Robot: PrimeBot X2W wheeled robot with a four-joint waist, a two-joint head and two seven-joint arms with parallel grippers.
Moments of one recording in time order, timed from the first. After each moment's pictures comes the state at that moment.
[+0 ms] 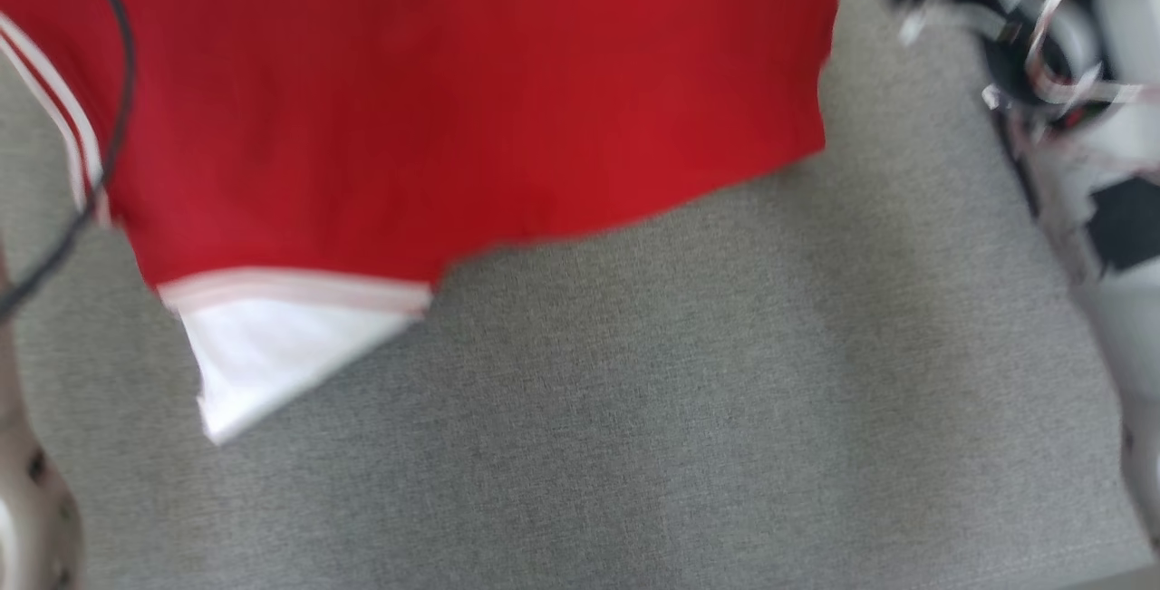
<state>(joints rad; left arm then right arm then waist) -1.19 0.30 -0.01 0.27 -0.59 -0.07 0.05 -1.17 -0.29 0.41 0.35 0.63 0.13 0.18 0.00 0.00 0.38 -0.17</state>
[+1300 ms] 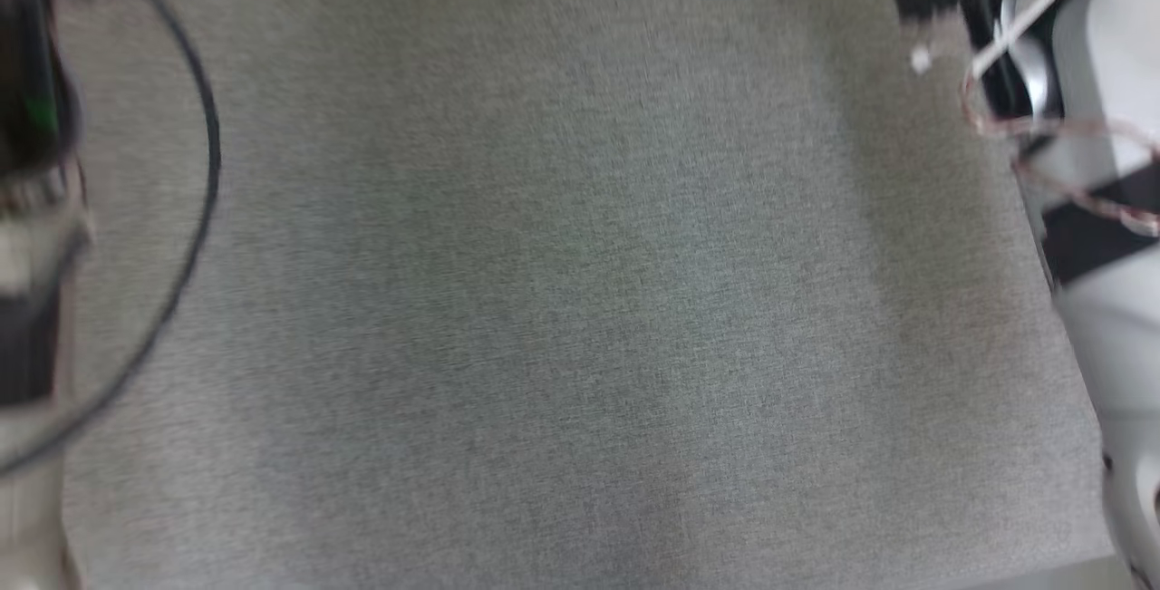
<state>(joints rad) -1.13 0.36 -0.19 0.12 -0.79 -0.13 -0.22 -1.18 -0.24 0.29 0.53 0.18 0.13 -0.19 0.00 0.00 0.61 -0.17</state>
